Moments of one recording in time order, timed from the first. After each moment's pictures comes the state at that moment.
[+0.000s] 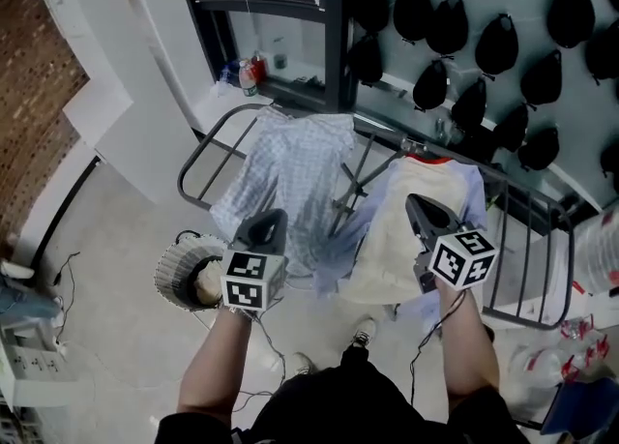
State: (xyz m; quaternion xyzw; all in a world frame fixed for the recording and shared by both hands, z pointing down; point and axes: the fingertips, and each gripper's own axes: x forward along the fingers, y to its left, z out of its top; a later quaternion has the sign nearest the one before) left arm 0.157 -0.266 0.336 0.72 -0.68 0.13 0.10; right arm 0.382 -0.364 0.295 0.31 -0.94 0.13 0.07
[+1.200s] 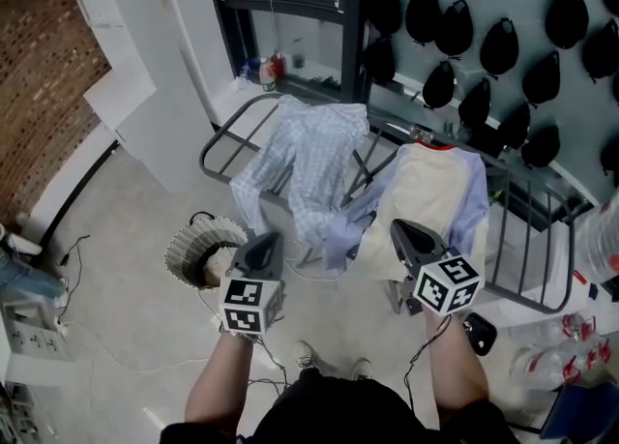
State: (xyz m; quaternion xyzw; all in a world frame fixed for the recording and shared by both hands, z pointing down) left arm 0.175 -0.119 0.340 0.69 -0.71 0.10 0.11; right arm 0.377 -0.220 0.306 0.26 -0.95 0.13 0.06
